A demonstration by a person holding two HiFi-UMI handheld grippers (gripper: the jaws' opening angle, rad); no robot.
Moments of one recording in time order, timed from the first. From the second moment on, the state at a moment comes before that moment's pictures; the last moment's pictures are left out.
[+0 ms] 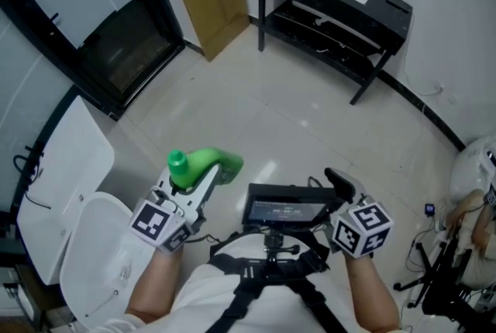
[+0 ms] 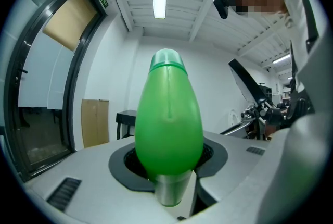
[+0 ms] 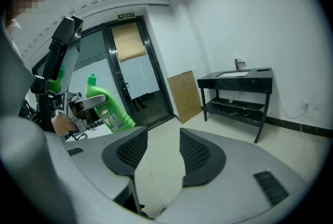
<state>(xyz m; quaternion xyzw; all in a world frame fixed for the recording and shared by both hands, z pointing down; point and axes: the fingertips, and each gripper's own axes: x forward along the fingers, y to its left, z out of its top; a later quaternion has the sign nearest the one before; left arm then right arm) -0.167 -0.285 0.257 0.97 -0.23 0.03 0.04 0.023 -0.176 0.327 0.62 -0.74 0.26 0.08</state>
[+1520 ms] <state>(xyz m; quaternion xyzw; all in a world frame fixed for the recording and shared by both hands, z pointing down) -0.159 -0.233 0.269 0.98 -0.19 0.04 0.07 0.019 -0.146 0.333 0.62 -0.72 0.29 0.09</state>
